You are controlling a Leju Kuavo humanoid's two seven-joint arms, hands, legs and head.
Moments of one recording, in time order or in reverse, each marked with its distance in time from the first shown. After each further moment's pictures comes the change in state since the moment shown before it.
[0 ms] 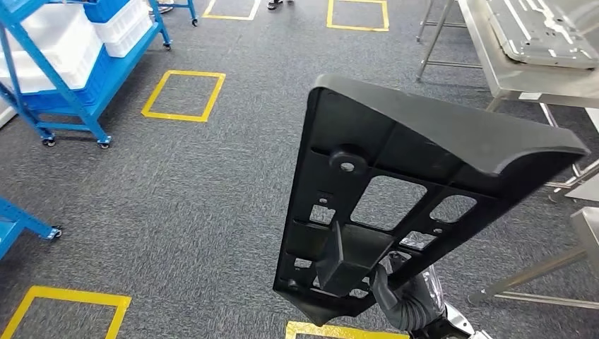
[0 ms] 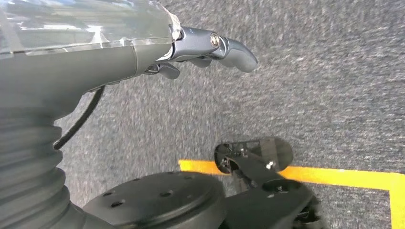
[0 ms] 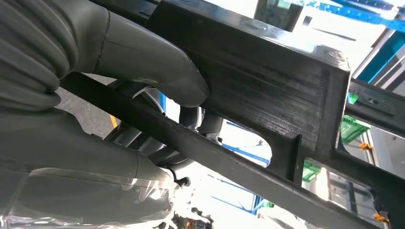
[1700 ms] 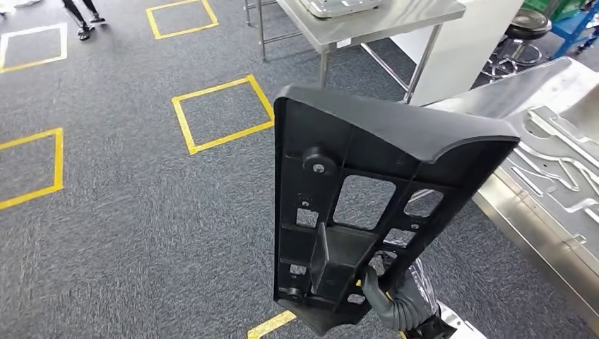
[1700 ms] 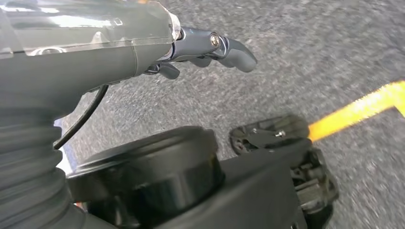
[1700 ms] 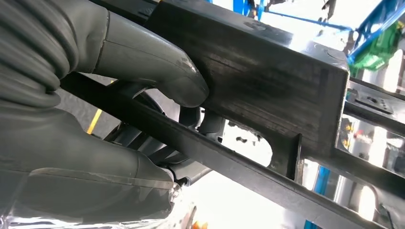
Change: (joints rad) left arm -0.001 -0.058 0.016 0.000 -0.007 -0.015 0.100; right arm 0.017 -0.008 0.008 0.007 0.007 0.006 0.050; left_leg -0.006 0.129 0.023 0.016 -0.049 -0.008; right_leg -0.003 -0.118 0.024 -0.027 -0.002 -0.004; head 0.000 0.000
